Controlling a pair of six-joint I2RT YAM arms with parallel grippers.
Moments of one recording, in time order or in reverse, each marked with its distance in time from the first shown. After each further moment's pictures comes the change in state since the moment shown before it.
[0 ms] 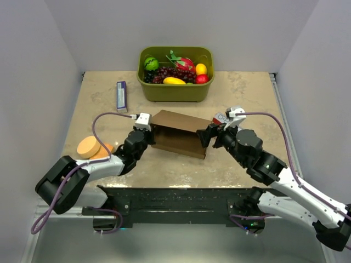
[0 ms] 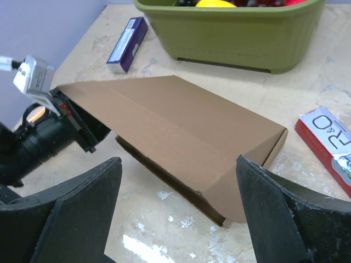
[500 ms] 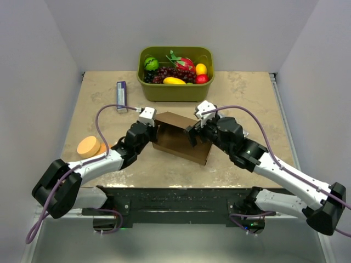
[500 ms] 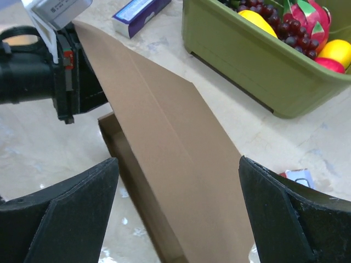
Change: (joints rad) left arm 0.007 -0.055 0.147 -0.286 0.096 0.002; right arm 0.000 0.248 0.107 0.076 -0.183 -0.410
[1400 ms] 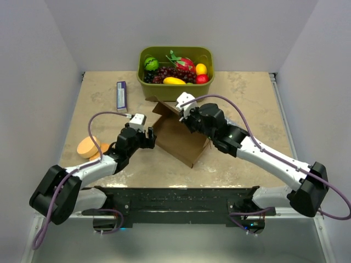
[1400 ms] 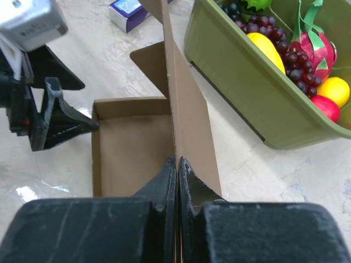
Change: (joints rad) left arm 0.140 -0.067 -0.144 -0.009 0.144 -0.011; right arm -0.009 0.275 0.200 0.006 -0.044 -0.174
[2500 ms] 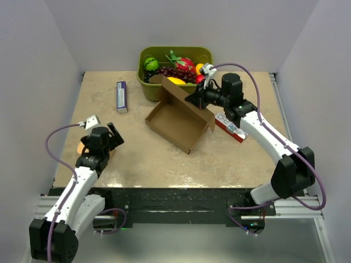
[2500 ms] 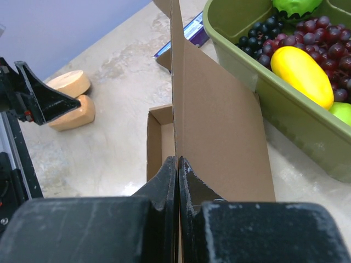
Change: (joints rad) left arm 0.352 -0.408 0.057 -0.649 -0.233 -0.276; right arm -0.430 0.215 0.171 0.092 -0.688 0.312
